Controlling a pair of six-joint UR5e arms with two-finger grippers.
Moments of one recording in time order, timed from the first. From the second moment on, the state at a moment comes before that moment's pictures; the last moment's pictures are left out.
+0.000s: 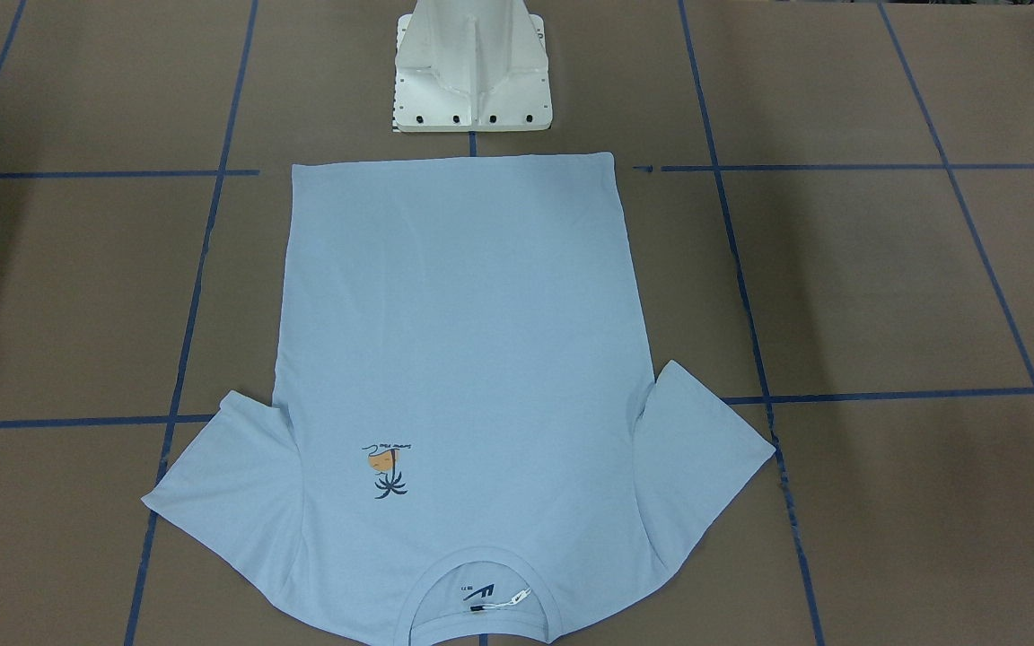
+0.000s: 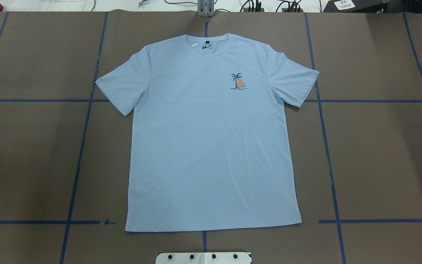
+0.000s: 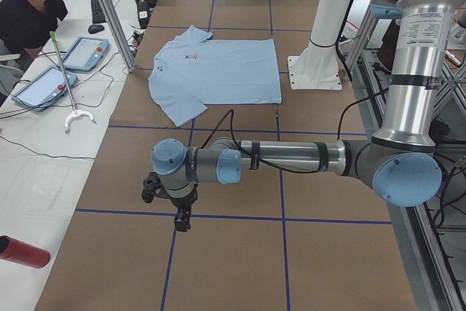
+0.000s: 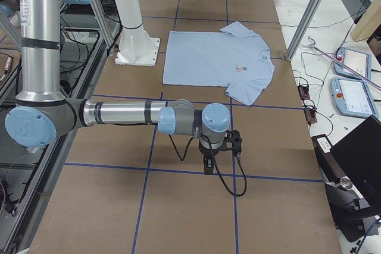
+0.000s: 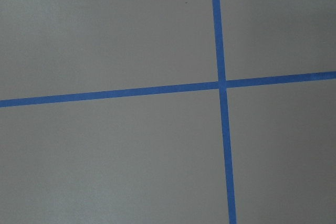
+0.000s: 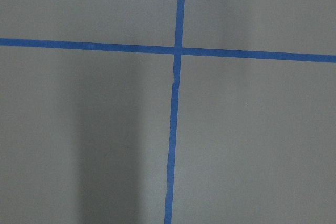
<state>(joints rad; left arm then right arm) -1.56 -1.65 -1.49 -1.56 -2.30 0.09 1.56 -1.64 1.70 -1.65 2.35 -0.05</state>
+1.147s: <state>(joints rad) -1.55 -1.73 -1.48 -1.72 -2.34 0.10 1.52 -1.53 1.78 -1.64 2.37 -0.04</state>
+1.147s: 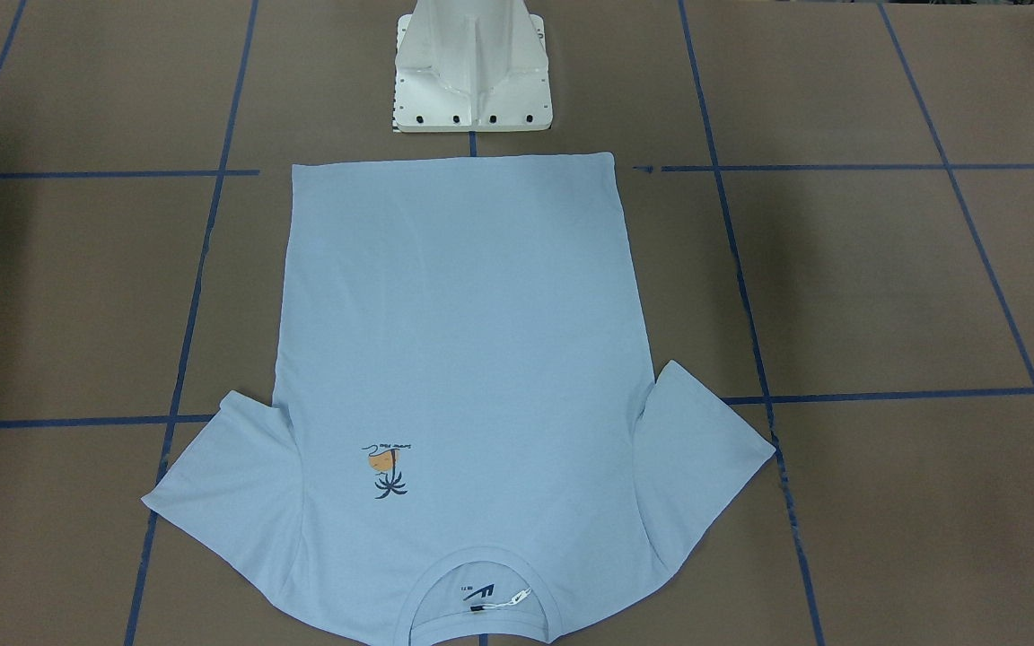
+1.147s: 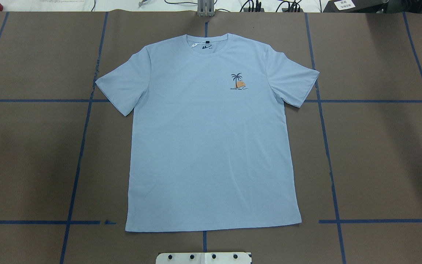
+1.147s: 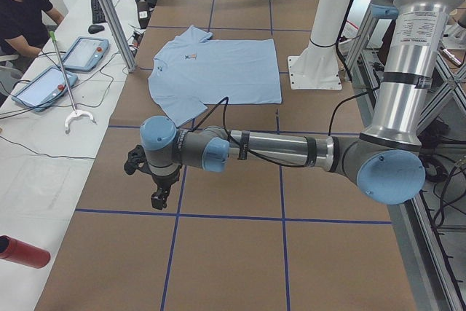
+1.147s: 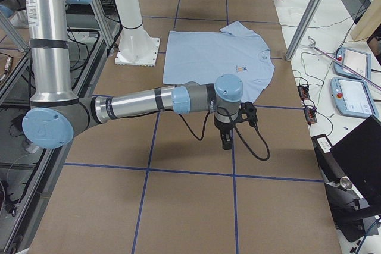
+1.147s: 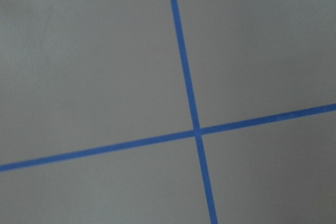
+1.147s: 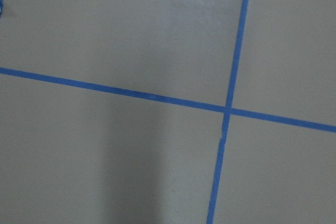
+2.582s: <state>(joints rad) -1.48 -1.76 -1.46 -1.95 -2.41 0.10 1.09 -1.12 1.37 -1.18 2.21 0.62</state>
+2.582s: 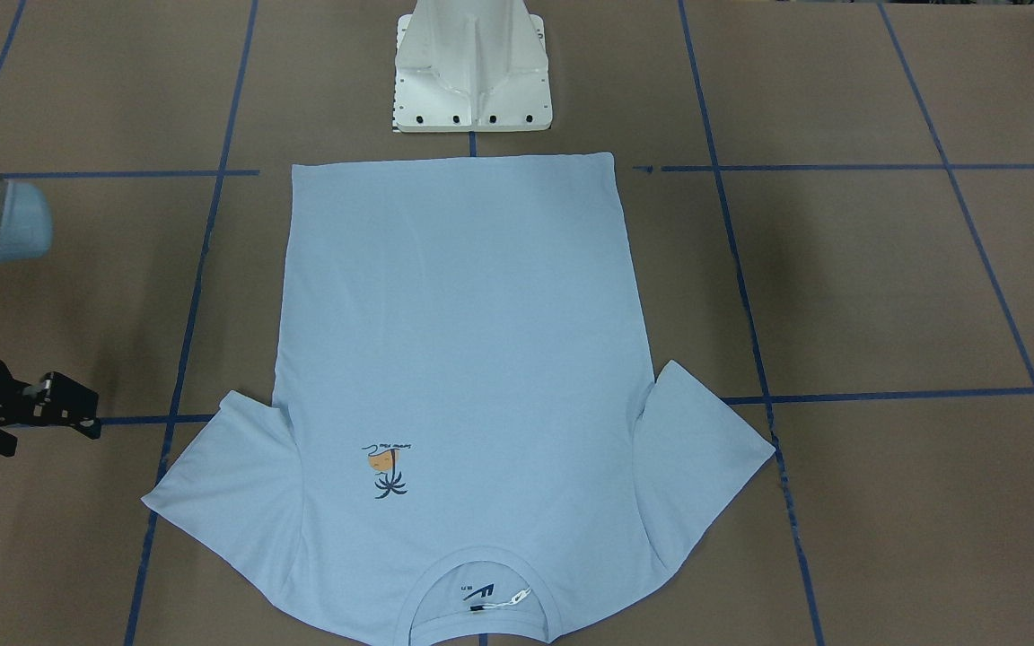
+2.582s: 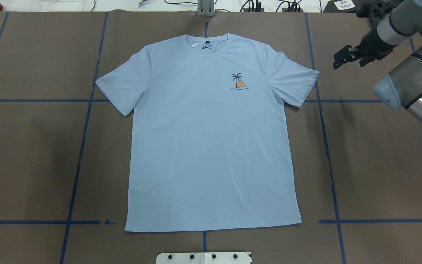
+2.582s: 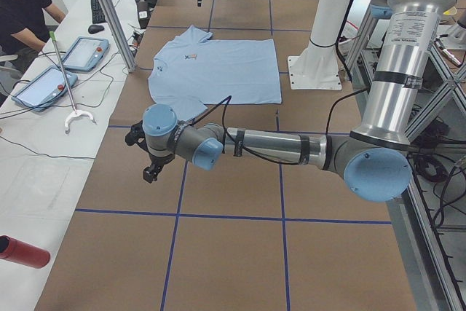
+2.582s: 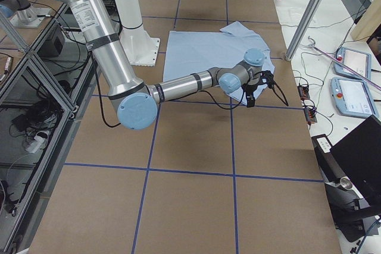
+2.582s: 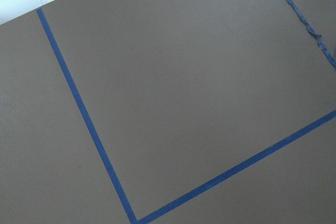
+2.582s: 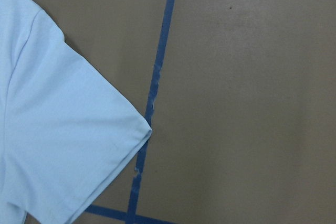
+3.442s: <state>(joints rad) -1.48 -1.77 -1.47 -1.95 -2.41 0.10 1.02 -0.99 1.10 -0.99 2.12 0.65</state>
